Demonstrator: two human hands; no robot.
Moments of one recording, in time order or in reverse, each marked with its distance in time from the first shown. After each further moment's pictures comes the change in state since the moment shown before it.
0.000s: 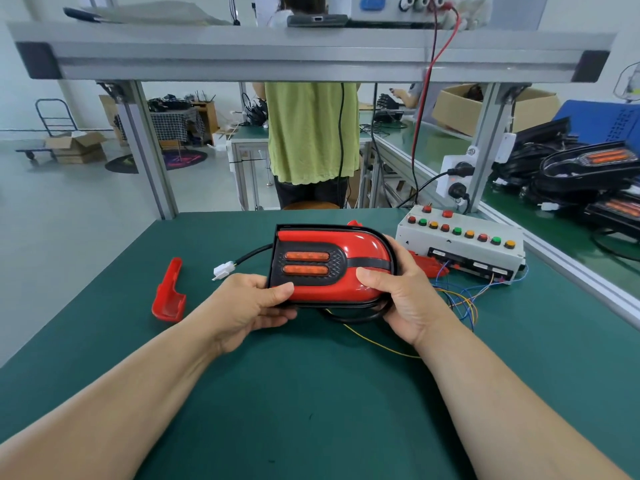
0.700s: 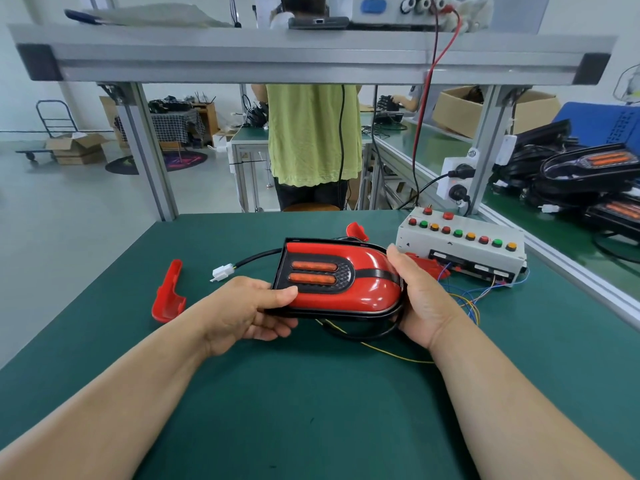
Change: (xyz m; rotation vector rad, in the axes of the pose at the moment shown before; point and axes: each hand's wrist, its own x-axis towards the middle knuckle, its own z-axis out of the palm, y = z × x) left_hand -0.008 0.013 -0.007 0.186 -0.135 -0.074; right_hand -0.002 -0.011 -0.007 -0.044 0.133 0.253
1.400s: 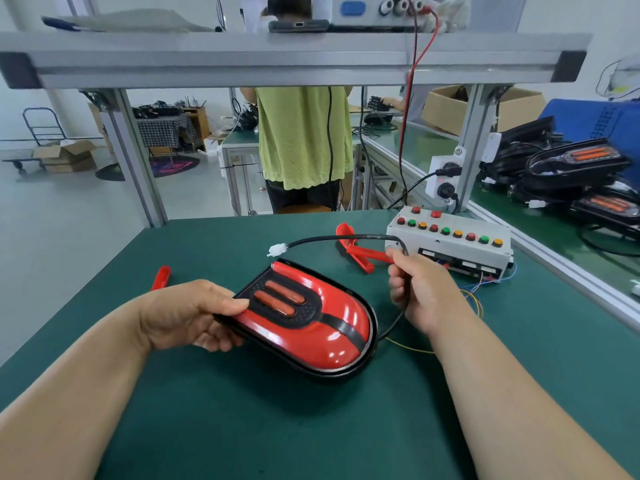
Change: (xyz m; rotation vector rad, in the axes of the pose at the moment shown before) left_hand -0.007 0.006 -0.049 0.109 -0.247 -0.108; right_hand 0.003 -0.015 -0.010 -0.019 0.297 -0.124
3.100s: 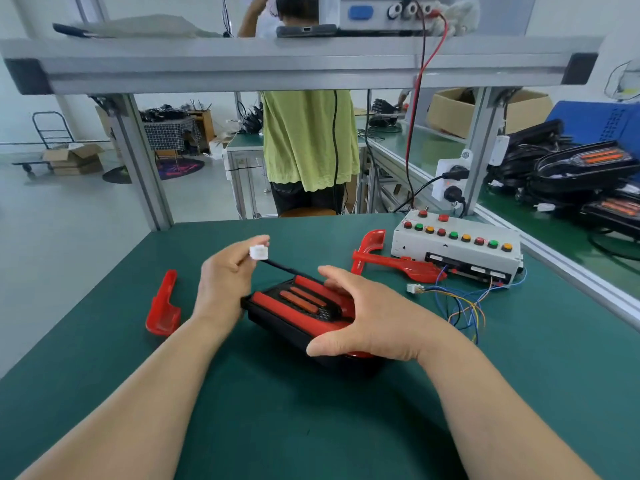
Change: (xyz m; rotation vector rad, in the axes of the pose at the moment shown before) left_hand 0.070 -0.006 0.019 0.126 0.901 0.653; right_hand -0.048 -0.001 0.034 -1.163 -0.634 -0.291
